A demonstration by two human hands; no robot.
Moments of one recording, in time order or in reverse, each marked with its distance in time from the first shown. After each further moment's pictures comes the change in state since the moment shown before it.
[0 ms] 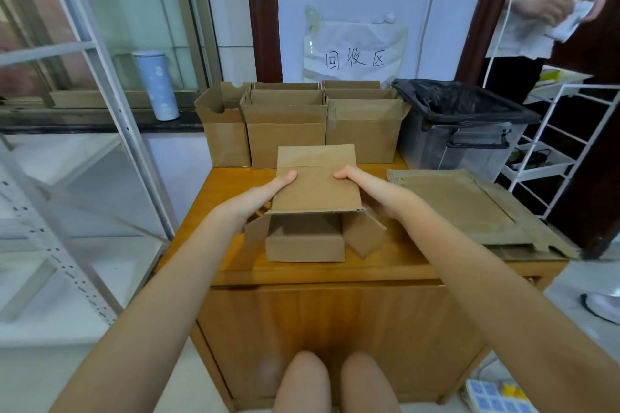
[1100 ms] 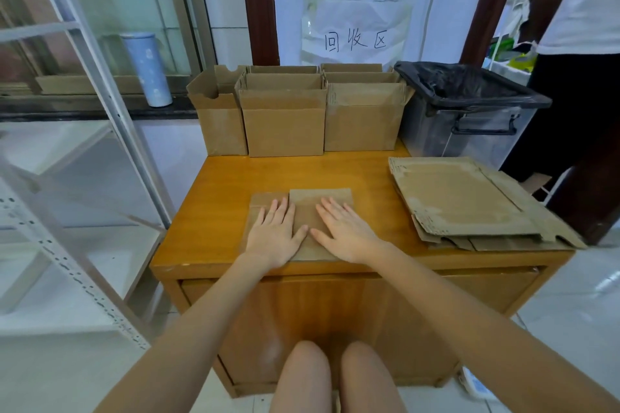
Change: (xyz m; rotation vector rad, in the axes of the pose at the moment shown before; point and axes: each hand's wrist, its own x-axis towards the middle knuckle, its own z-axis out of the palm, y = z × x) left_hand 0.027 -0.070 0.063 1.141 0.205 0.377; right_hand 0.025 0.089 0.052 -1.178 0.096 -0.306
